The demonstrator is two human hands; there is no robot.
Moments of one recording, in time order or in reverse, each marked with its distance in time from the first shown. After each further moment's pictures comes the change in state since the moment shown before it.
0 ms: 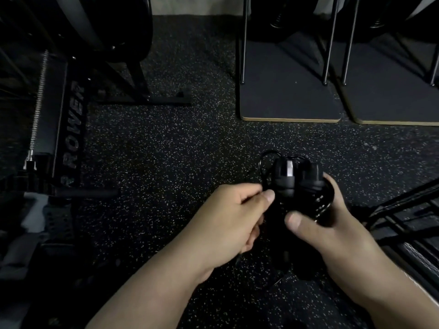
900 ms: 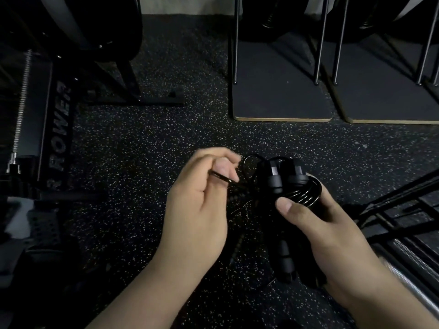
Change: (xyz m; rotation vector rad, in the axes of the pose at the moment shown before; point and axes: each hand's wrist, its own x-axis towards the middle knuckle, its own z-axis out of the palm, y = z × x) left_hand 0.007 -0.006 0.003 0.195 0.567 0.607; right_hand -0.001 -0.005 0.006 0.171 0.110 0.048
